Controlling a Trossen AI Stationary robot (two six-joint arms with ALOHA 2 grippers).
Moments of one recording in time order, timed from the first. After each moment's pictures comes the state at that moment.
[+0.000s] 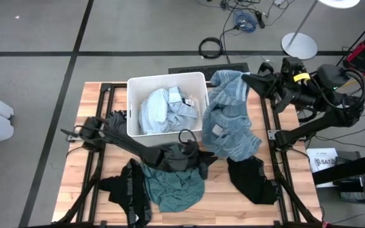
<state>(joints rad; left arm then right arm) -0.33 1.95 1.31 0.47 -0.53 -0.80 0.13 1.05 1.57 -0.18 0.28 0.46</state>
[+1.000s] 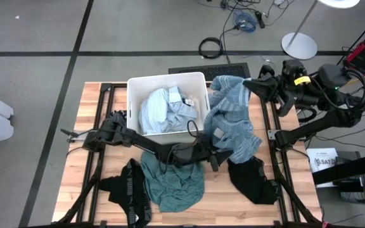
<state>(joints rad) -0.23 2.14 1.45 0.87 -0.39 -0.63 0.12 1.03 1.57 -0.27 0.21 0.47</state>
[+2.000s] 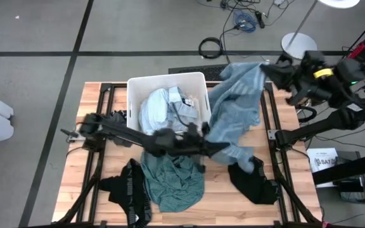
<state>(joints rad) -0.23 1.89 1.50 0.91 -0.13 -0.32 0.07 0.94 1.57 -0.26 0.29 0.33</state>
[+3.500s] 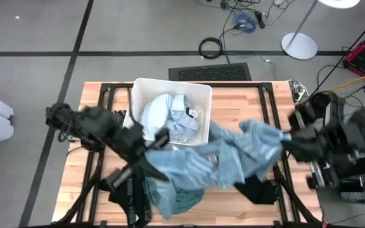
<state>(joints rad) -0.43 1.53 1.90 -0.12 0.24 -0.29 1.07 1.27 1.59 0.53 0.96 -0.57</state>
